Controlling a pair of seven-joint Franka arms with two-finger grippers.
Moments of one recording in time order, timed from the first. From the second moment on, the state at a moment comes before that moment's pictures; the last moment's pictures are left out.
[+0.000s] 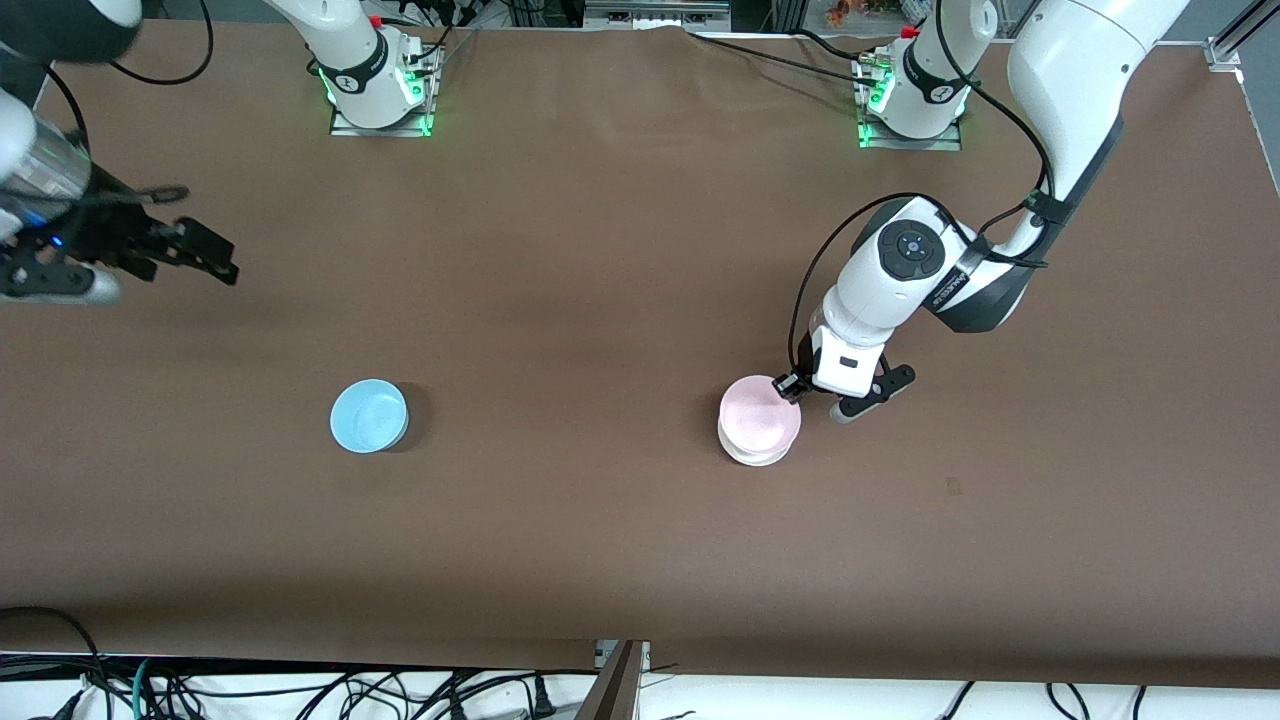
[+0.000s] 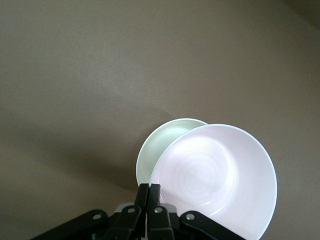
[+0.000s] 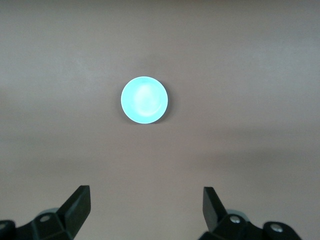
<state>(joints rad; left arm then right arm) 0.20 0.55 -0.66 -1.91 0.44 2.55 -1.26 0.13 0.08 -0.05 -1.62 0.03 1.70 0.12</state>
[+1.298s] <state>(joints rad) 0.21 0.60 -0.64 -1.93 0.63 2.63 -1.40 0.15 0.47 -0.05 -1.61 0.03 2.01 0.10</state>
